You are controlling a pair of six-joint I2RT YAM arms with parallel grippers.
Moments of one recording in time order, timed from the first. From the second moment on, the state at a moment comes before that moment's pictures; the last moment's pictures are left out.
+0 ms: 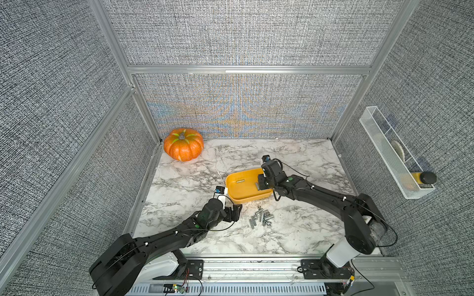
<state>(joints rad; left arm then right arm) -0.83 1.13 0.33 0.25 -0.08 -0.55 0.69 1.58 1.06 -0.30 0.26 0.35</state>
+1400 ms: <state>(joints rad) -0.84 1.17 0.34 0.27 -0.02 -0.56 1.11 1.29 0.51 -0.35 0.31 0.86</state>
